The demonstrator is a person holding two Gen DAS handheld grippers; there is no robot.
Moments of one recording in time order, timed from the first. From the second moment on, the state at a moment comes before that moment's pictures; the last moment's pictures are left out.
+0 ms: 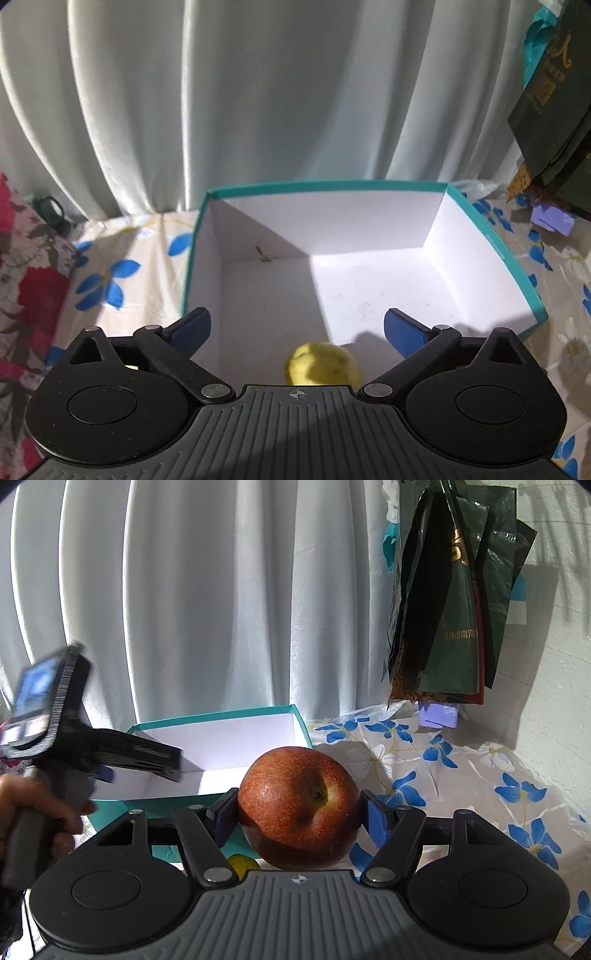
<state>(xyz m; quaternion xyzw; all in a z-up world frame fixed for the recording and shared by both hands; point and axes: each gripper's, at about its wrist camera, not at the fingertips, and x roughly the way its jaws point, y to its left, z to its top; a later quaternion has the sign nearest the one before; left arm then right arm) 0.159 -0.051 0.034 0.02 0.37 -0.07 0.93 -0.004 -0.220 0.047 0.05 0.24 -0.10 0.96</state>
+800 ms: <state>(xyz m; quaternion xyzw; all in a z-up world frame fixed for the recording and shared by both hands) 0.076 0.053 0.026 -0.04 0.41 0.04 0.91 0.068 -0.201 0.051 0.02 0.23 -0.05 0.97</state>
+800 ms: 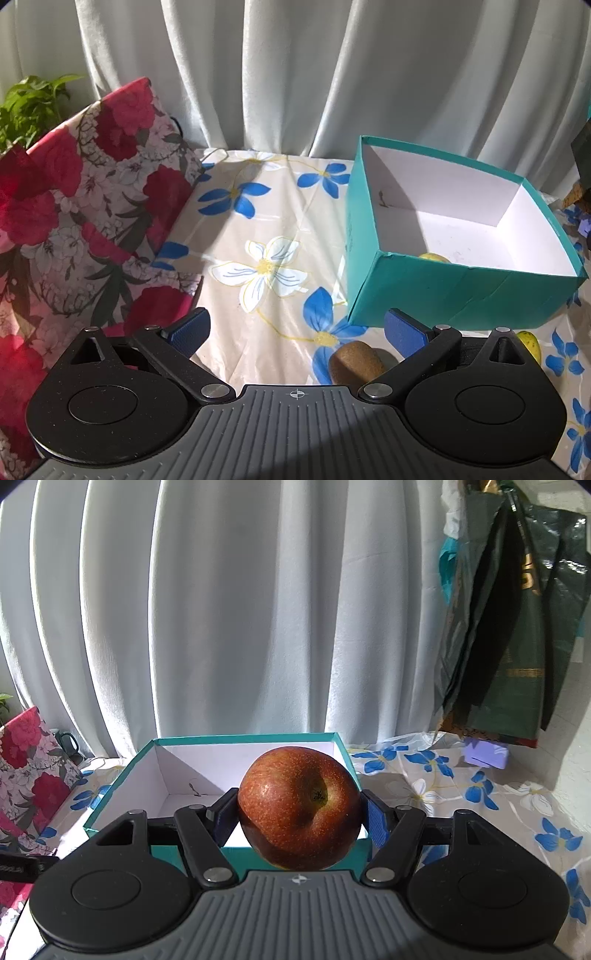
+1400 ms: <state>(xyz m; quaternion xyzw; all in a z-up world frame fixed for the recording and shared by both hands) 0.076 0.064 0.014 -0.06 0.42 0.05 0.90 0.174 -0.195 -0.010 -0.03 0.33 -0.04 0.94</state>
